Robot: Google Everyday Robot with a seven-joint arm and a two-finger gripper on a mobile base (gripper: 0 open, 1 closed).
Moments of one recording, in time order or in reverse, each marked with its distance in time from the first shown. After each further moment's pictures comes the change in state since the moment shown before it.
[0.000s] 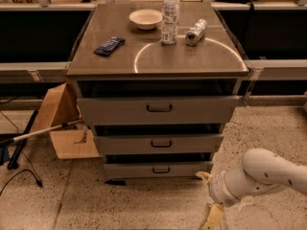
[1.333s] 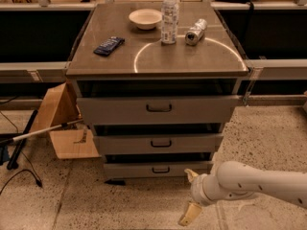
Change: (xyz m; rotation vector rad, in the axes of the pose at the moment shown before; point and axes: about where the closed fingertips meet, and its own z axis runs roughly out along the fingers) arm -0.001 -0.043 0.073 0.184 0.029 -0.017
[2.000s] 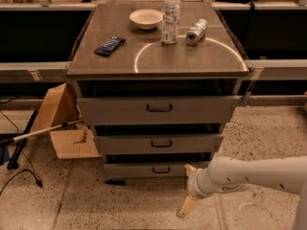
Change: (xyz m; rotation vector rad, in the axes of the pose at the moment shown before) arm 0.005 -0.031 0.019 0.055 0.088 0.023
